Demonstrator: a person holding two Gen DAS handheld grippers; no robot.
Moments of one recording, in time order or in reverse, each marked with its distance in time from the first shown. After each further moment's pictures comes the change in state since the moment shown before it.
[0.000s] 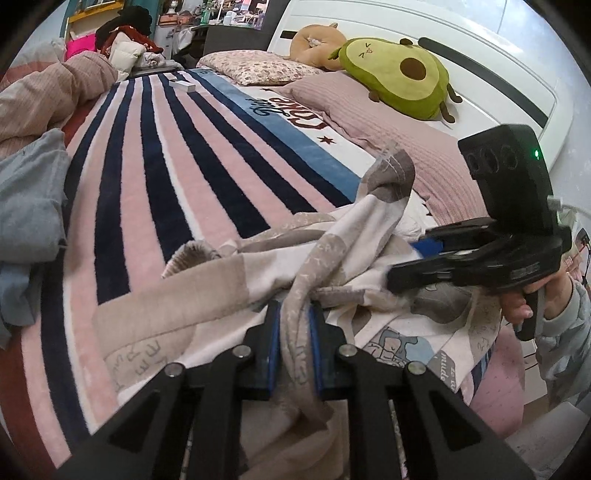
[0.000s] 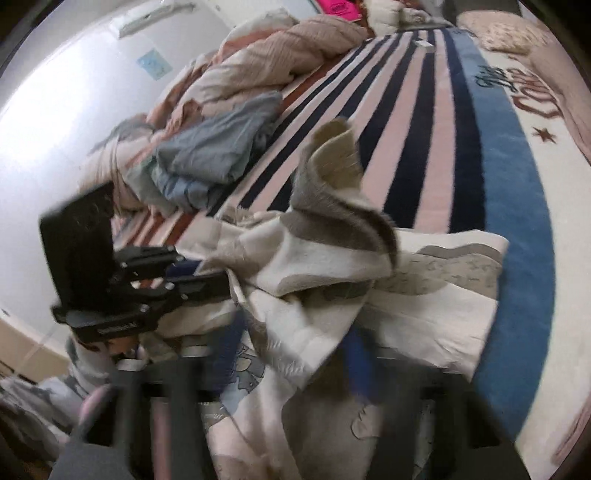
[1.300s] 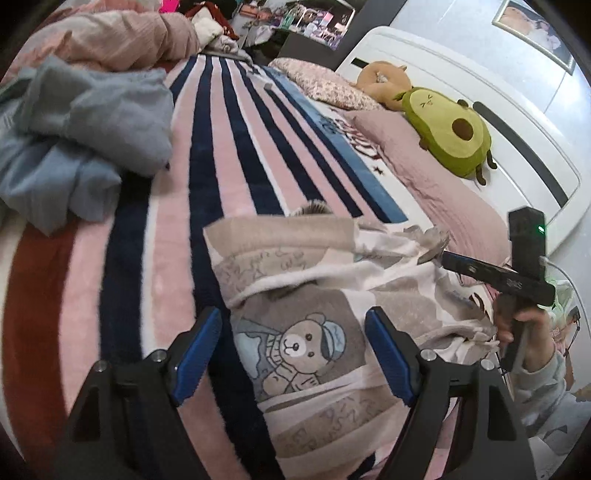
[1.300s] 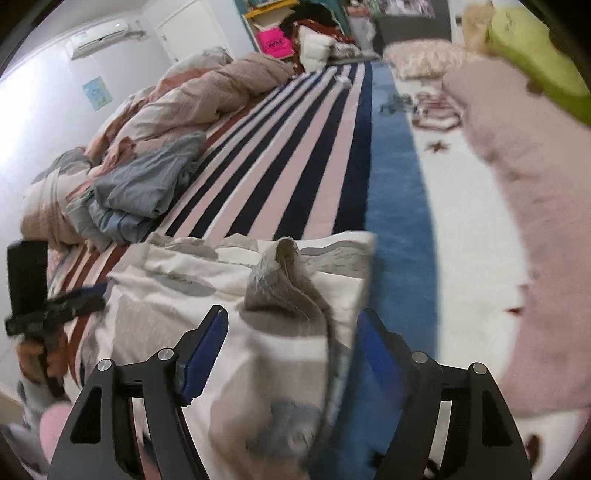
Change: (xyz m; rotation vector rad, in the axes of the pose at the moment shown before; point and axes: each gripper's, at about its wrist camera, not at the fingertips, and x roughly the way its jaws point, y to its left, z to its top) left arm -0.047 0.053 -0.050 -0.290 -0.067 0.020; right arm -0.040 -0.026 -0.020 0.127 -0.160 -0.284
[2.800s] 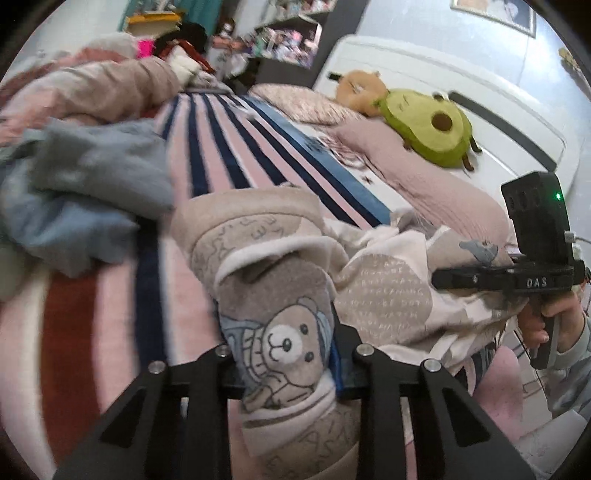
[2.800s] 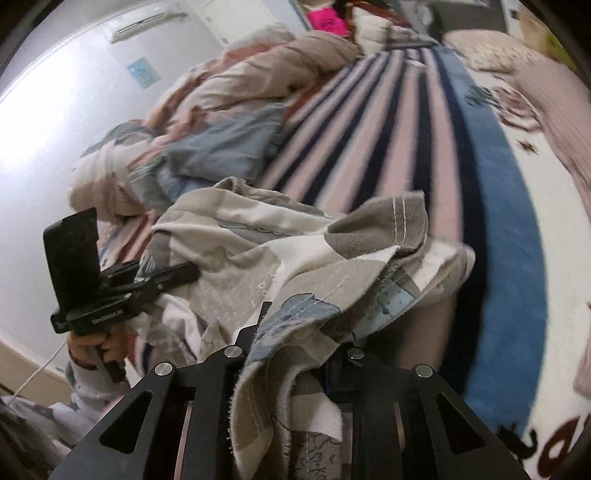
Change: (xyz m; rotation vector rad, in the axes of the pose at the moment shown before) left arm -0.039 -0.003 -0.003 0.149 -0.125 0.055; right arm 0.004 0.105 -0.005 -0.110 0.081 0.205
